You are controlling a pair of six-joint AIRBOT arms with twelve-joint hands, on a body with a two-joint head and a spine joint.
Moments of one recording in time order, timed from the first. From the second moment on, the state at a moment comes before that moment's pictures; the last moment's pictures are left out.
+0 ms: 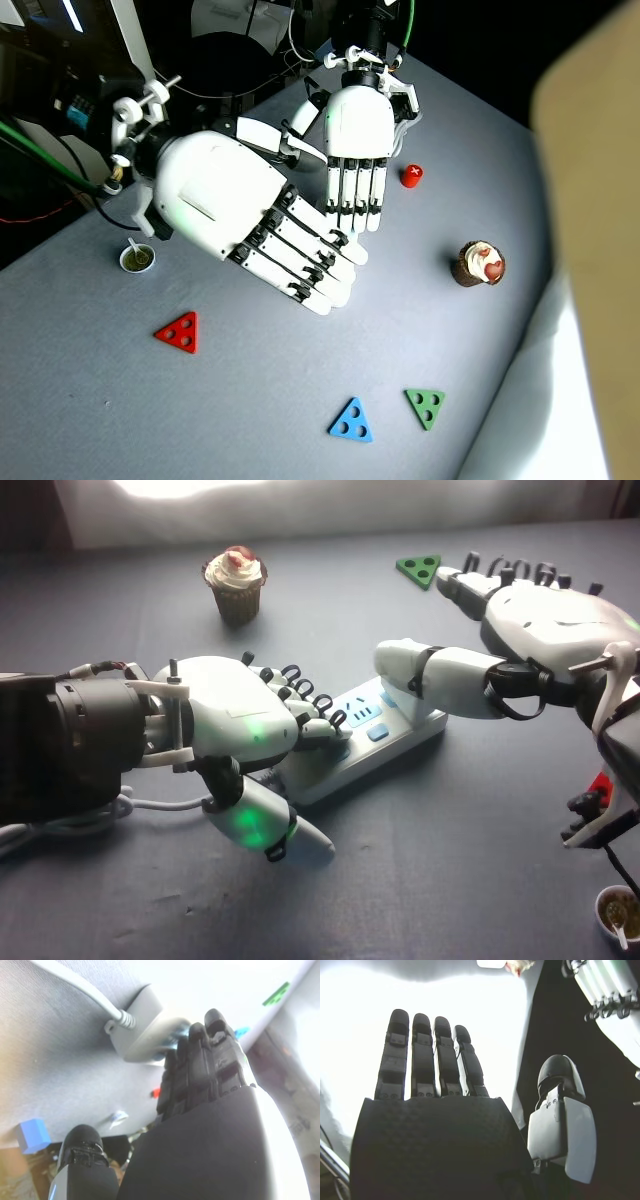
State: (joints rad) left arm 0.59 -1.08 1.04 1.08 -0.06 0.13; right arm -0.27 -1.16 0.78 1.25 1.05 -1.77
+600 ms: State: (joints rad) left arm 0.60 -1.08 1.04 1.09 -0.07 0.13; right arm -0.26 -1.27 0.87 1.29 1.07 -1.76
